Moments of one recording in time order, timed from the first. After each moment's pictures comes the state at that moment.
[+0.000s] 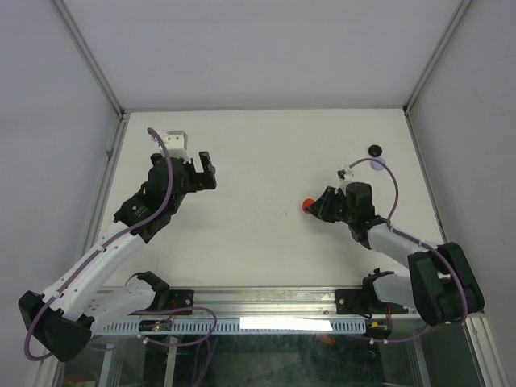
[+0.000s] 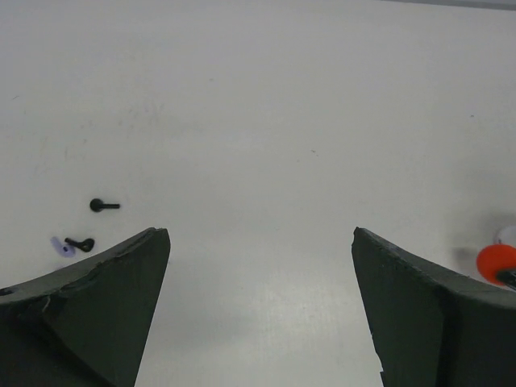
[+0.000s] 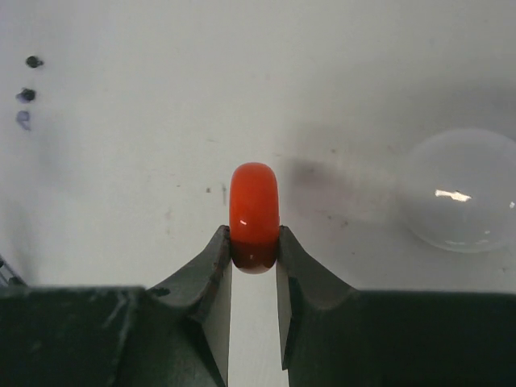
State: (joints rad) left arm -0.58 0.94 0.93 -0.34 -0.36 -0.34; right arm 0.32 1.17 0.37 0.27 -0.35 0.56
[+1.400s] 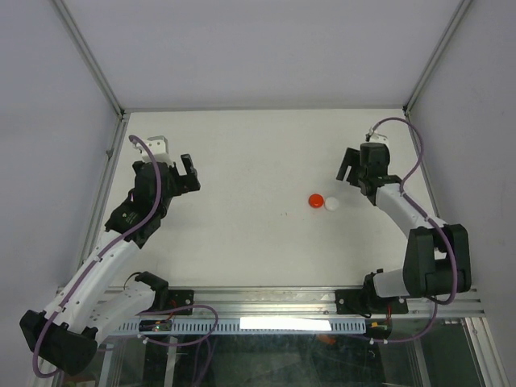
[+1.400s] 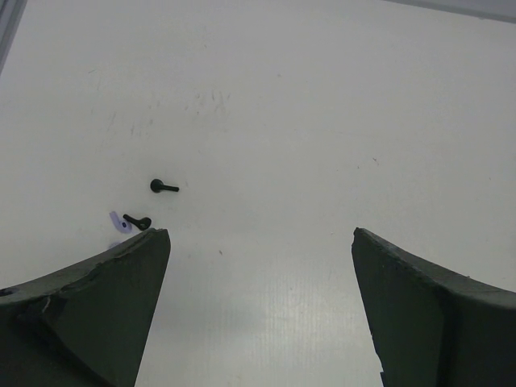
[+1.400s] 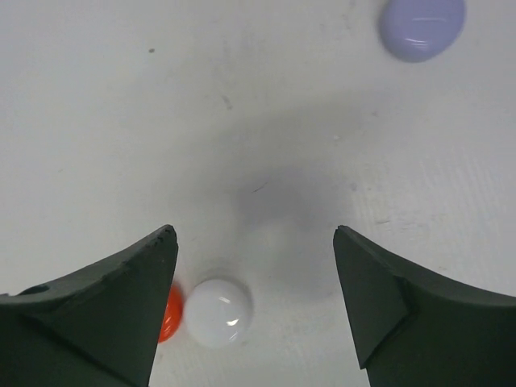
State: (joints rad) left arm -0.43 0.86 0.83 -0.37 -0.41 -0.33; right arm 0.14 1.36 0.83 -0.18 0.16 0.33
